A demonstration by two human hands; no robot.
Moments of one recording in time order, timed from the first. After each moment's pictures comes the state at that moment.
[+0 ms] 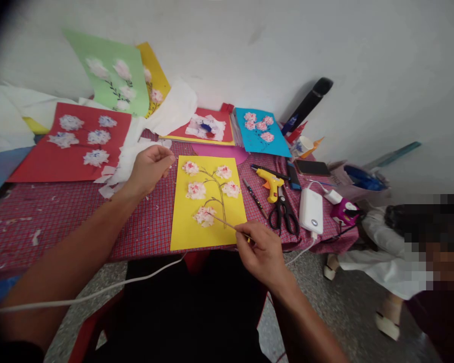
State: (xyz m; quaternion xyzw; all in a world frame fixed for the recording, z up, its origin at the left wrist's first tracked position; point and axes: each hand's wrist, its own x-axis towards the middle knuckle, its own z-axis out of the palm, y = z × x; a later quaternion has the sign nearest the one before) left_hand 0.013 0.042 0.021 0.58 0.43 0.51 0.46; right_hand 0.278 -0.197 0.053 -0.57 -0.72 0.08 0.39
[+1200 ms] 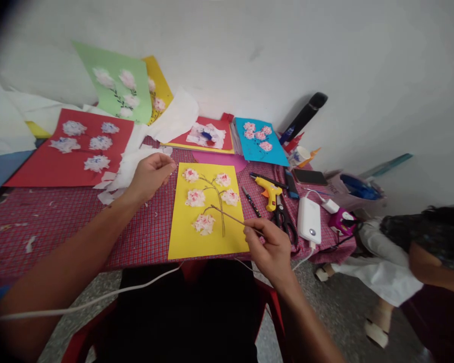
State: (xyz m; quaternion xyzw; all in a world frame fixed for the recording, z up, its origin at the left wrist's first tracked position) left_hand 0.011 0.042 0.022 0.58 0.43 0.51 0.47; right_hand 0.298 -0.187 0.045 -0.63 -0.61 0.16 0.46
